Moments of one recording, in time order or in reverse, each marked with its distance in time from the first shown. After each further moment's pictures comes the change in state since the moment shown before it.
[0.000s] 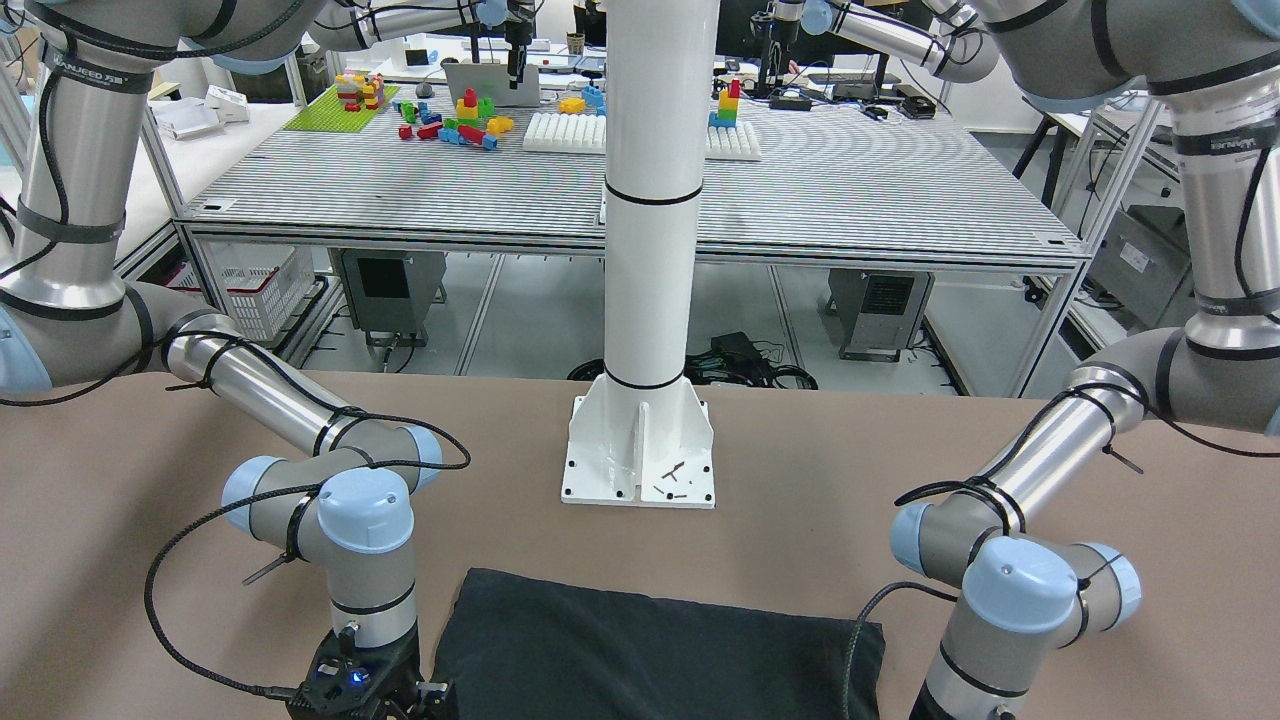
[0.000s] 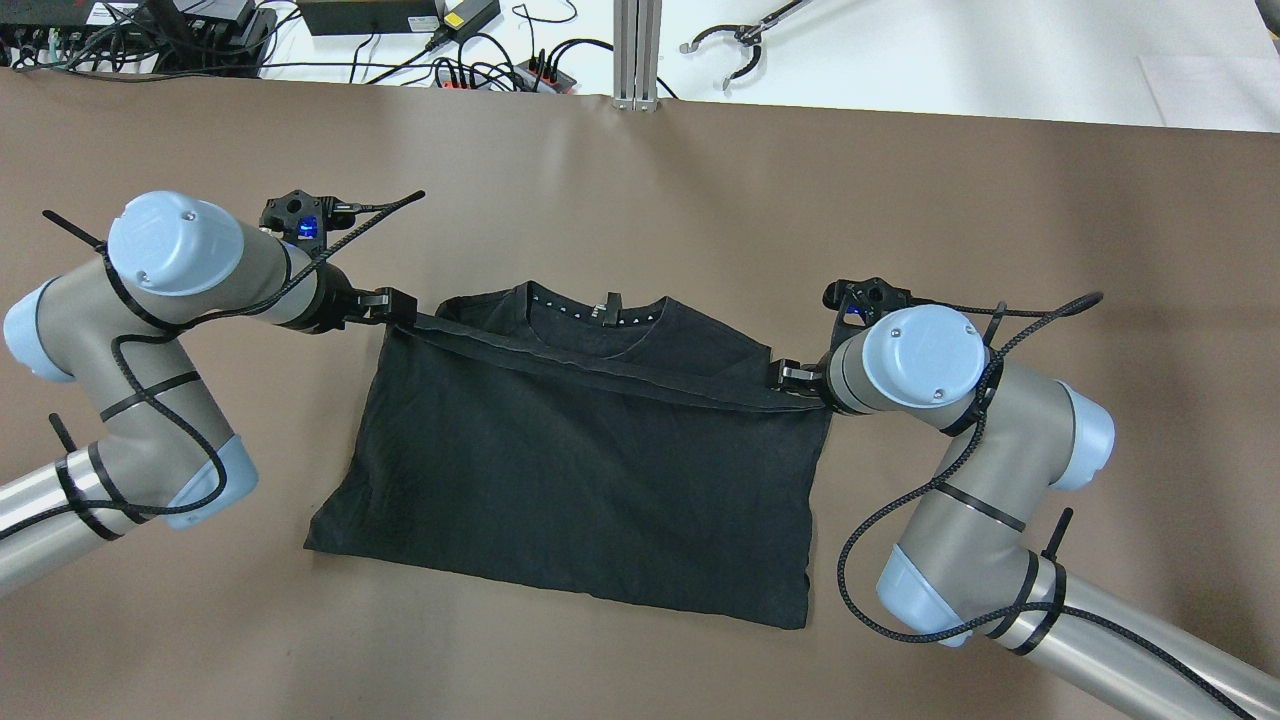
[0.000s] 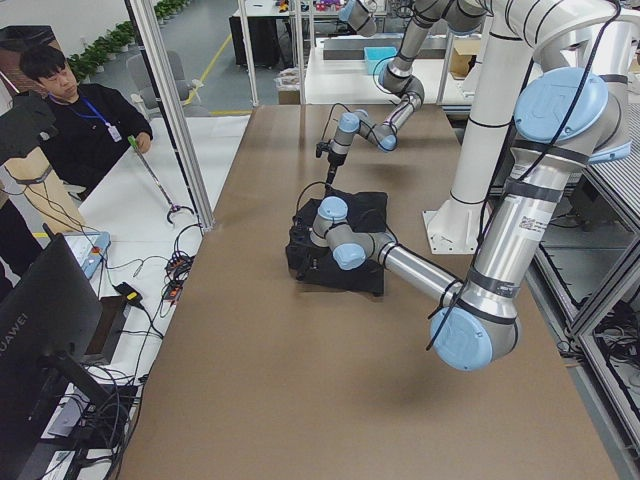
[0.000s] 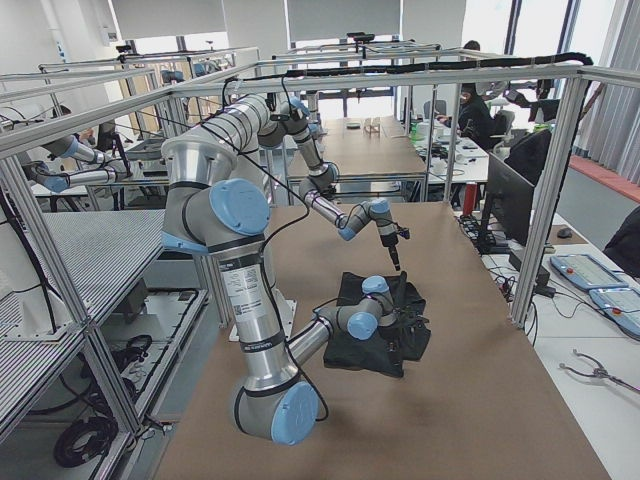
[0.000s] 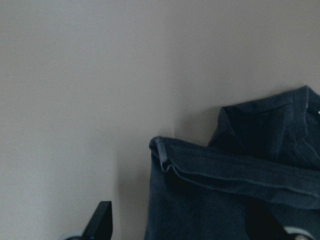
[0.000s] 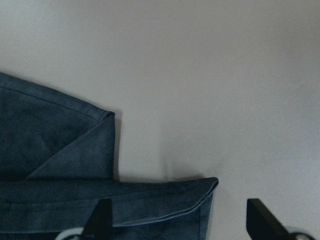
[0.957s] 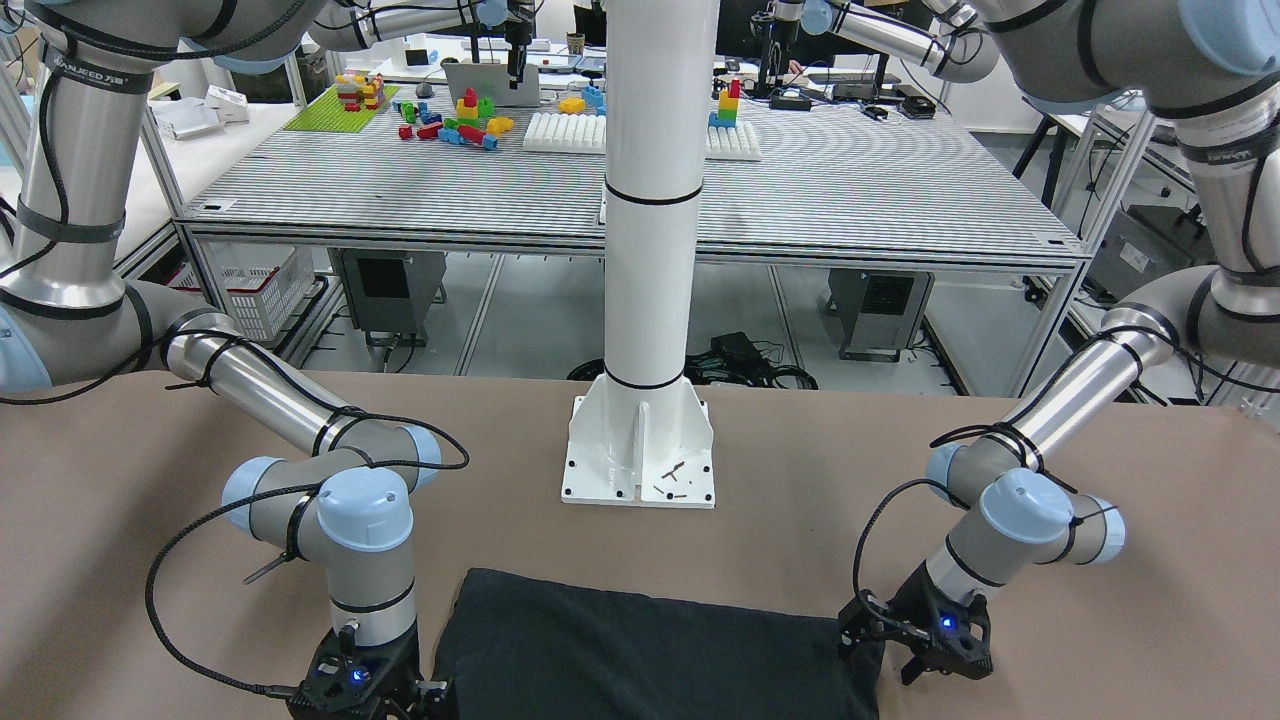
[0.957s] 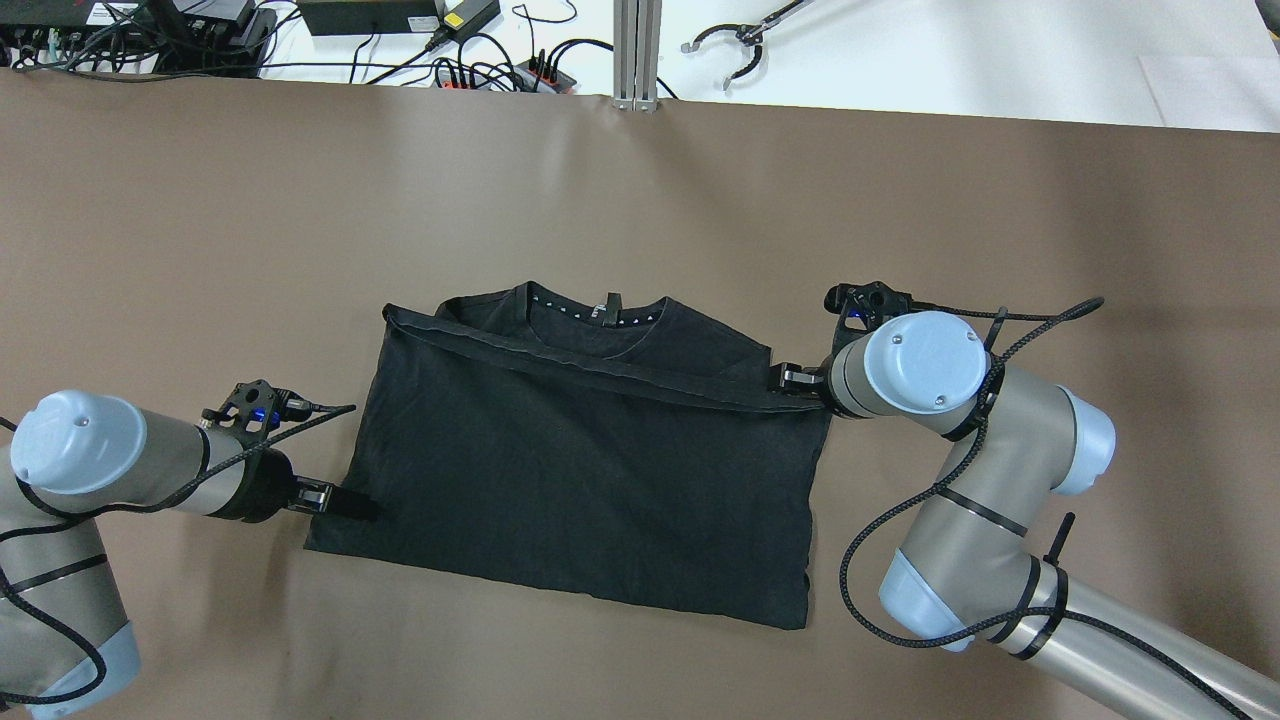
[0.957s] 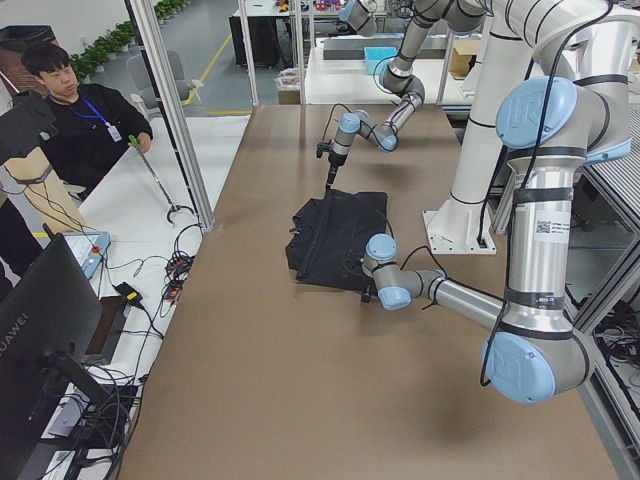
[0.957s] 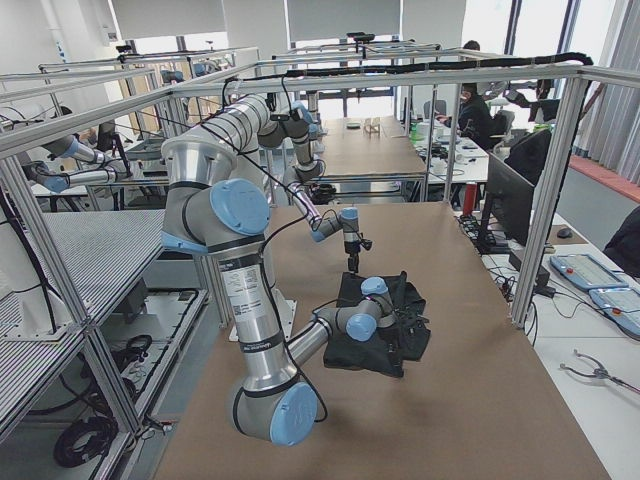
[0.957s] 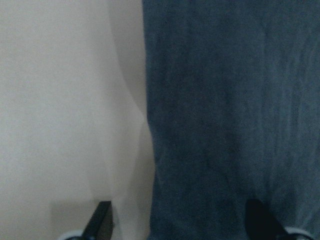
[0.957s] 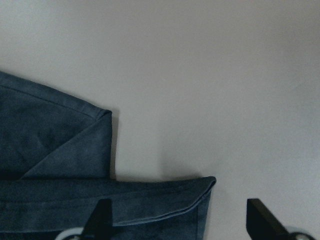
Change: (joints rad) left arm 0.212 0.311 -0.109 -0.327 -0.081 0.002; right arm -0.005 -0.008 0.000 0.010 -0.008 0.001
